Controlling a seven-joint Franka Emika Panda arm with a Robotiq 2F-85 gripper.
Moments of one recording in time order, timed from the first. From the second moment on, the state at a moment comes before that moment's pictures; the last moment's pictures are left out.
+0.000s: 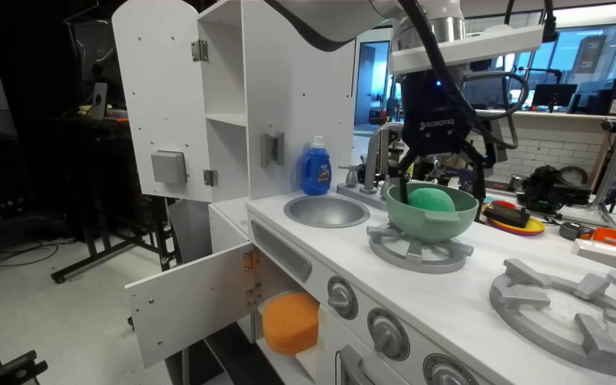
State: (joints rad) arm -0.16 1.02 -0.02 -0.75 -0.32 1.63 -0.57
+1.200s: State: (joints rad) arm -0.13 1.03 -0.02 -0.73 -0.32 1.63 -0.59
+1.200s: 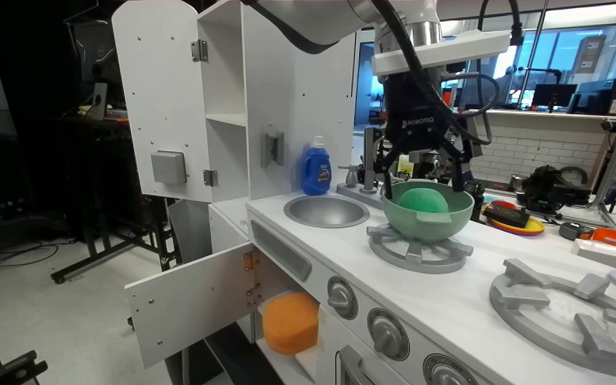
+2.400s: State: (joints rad) arm -0.13 1.06 -0.02 -0.67 -0.32 1.62 -0.59
